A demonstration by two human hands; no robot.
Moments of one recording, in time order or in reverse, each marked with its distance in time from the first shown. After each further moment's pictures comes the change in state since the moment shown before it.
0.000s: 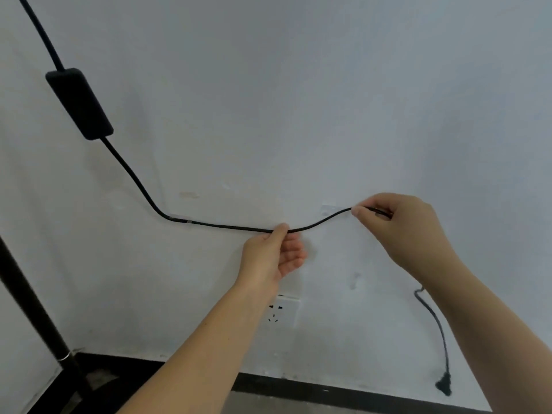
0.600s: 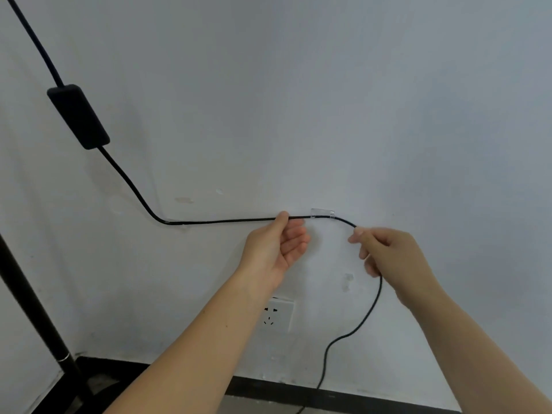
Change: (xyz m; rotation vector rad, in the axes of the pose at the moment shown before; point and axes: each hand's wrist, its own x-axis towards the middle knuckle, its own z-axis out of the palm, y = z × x) left_hand -0.005 0.016 0.025 -0.136 -0.107 -0.034; right_hand -0.008 0.053 0.019 0.423 -0.042 0.239
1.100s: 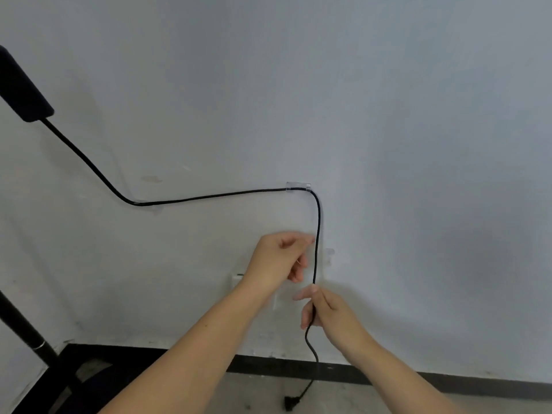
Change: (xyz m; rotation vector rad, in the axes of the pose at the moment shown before) left_hand -0.005 -0.062 -0.007 0.667 -0.138 0.180; right_hand -0.068 0.107 0.058 0.131 -0.403 0.224
